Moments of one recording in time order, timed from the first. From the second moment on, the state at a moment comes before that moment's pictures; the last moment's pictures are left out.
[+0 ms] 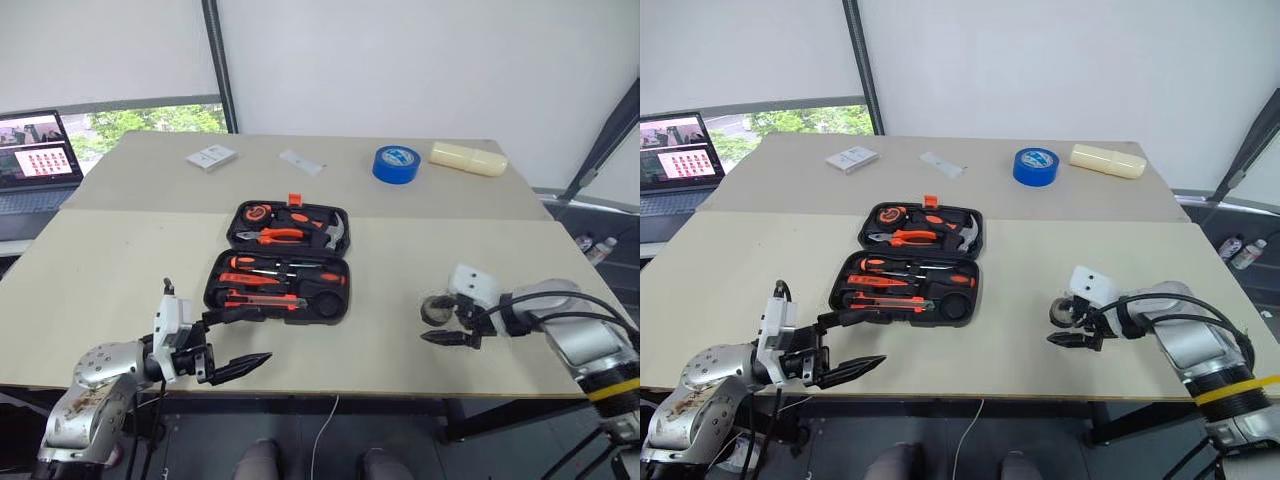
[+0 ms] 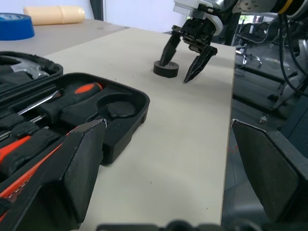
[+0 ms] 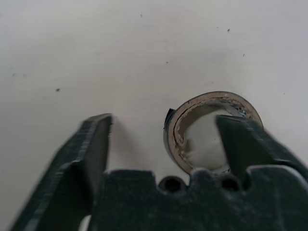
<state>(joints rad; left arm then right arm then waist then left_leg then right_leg) 0.02 0.64 0.15 -0.22 -0.59 0.19 -1.19 -0.47 -0.89 0.25 0.08 0.12 0.45 1.11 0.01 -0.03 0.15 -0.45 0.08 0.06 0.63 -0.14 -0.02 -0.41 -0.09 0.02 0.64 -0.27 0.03</state>
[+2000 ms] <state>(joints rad) 0.04 0.67 0.34 -0.16 -0.63 0.11 -1.10 -0.69 -0.57 0.19 0.22 0.28 0.35 1.31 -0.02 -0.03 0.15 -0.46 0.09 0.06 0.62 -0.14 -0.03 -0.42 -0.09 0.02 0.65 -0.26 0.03</state>
